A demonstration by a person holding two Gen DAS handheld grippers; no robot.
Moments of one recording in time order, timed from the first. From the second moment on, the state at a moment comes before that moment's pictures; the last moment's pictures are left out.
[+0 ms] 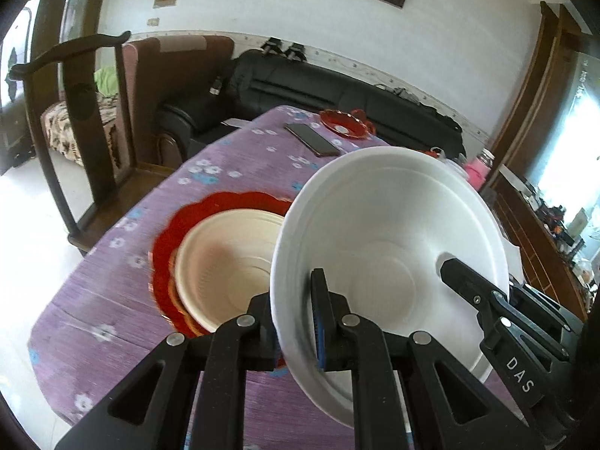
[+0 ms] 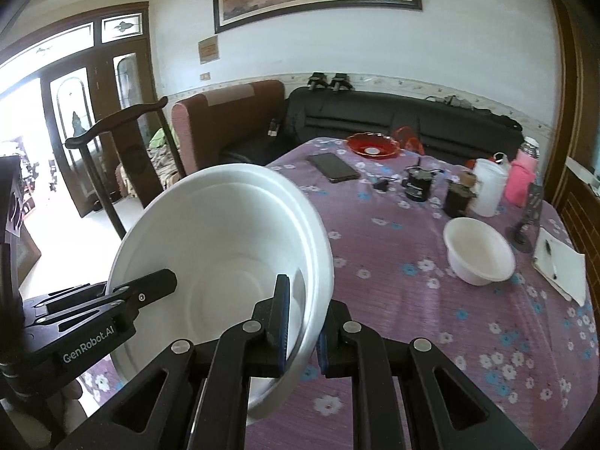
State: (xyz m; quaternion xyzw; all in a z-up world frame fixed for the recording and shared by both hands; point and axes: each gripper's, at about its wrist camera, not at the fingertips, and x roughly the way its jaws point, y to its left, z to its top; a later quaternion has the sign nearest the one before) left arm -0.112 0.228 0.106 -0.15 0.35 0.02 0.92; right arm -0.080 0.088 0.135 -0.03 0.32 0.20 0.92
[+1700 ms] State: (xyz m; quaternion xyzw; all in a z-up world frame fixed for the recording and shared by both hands) left arm -0.056 0.289 0.060 -0.08 0.42 0.10 0.90; right arm 0.000 0.168 0.070 0.00 0.45 0.23 0.86
